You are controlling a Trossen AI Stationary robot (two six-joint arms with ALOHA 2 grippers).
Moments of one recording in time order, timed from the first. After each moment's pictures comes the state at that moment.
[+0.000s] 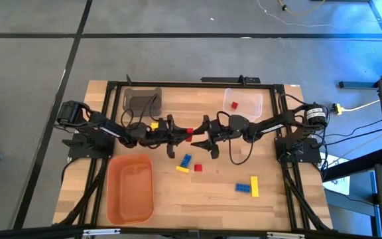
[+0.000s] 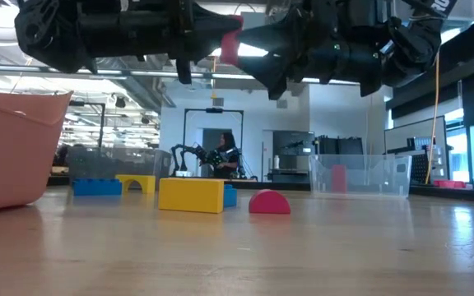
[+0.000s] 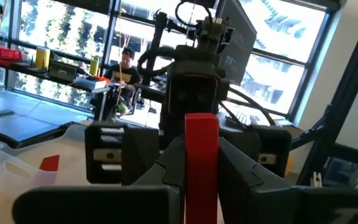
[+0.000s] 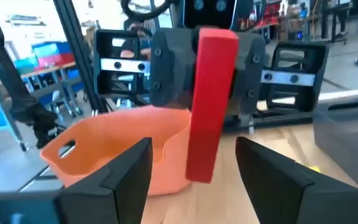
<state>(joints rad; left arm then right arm) -0.08 1.58 0.52 1.33 -0.22 -0.23 -0.04 1.71 0.68 1.08 -0.26 0.20</state>
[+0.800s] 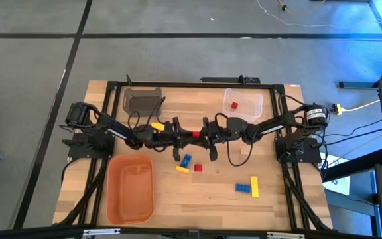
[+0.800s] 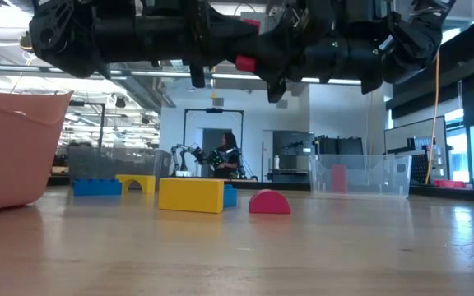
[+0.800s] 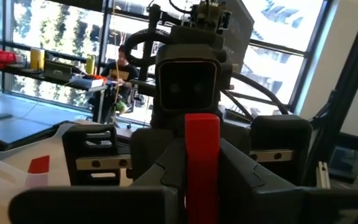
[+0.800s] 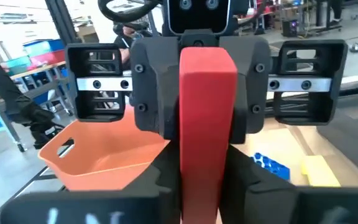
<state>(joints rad) -0.08 1.68 0.59 1.34 -0.22 -0.20 -0.01 1.71 0.70 1.02 -0.21 0.23</state>
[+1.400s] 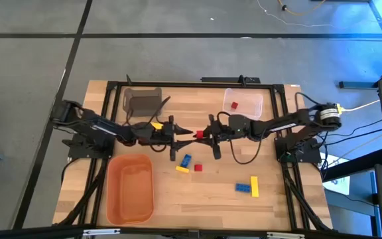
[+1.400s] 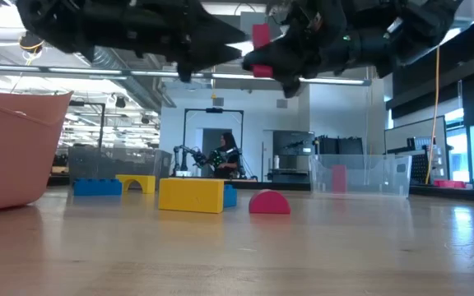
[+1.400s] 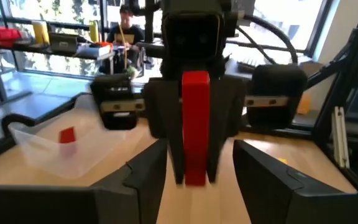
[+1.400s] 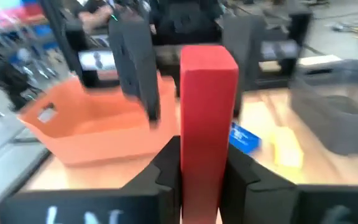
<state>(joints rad) -0.08 1.47 0.58 0.93 -0.20 -0.11 -0.03 1.54 0.68 0.69 -0.15 0.12</state>
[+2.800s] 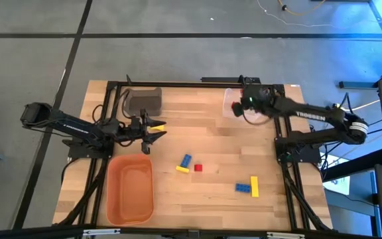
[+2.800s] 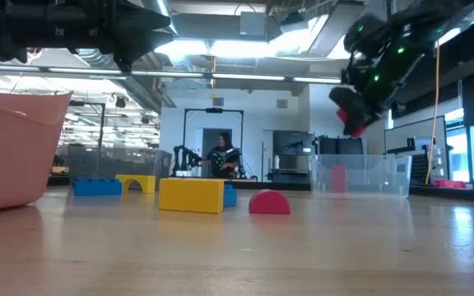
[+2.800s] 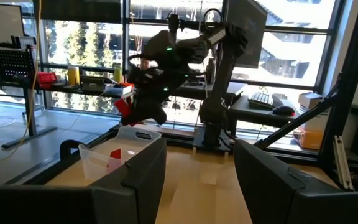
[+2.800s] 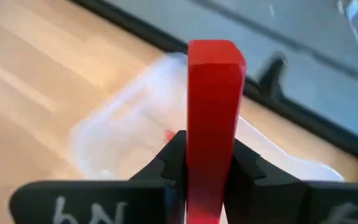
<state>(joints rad) -0.08 0.96 0.22 0.95 -0.27 -0.04 -0.51 1.17 0.71 -0.40 0.44 0.34</state>
